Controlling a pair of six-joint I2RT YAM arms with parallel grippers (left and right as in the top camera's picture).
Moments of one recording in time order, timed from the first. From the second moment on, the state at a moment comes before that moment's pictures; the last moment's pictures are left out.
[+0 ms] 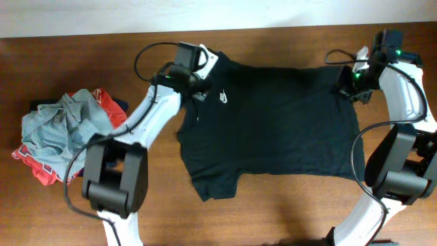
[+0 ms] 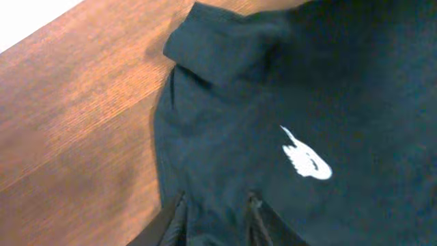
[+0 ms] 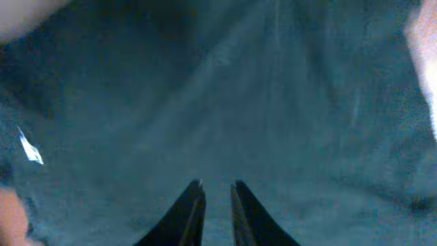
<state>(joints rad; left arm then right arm) -0.34 2.07 1.57 -0.39 0.06 0.25 -0.28 2.04 1.74 -1.07 -0.32 0.21</state>
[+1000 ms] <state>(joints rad) -0.30 2.28 1.58 -0.23 0.01 0.30 -0.21 2.03 1.33 -1.06 -0.17 0.25</state>
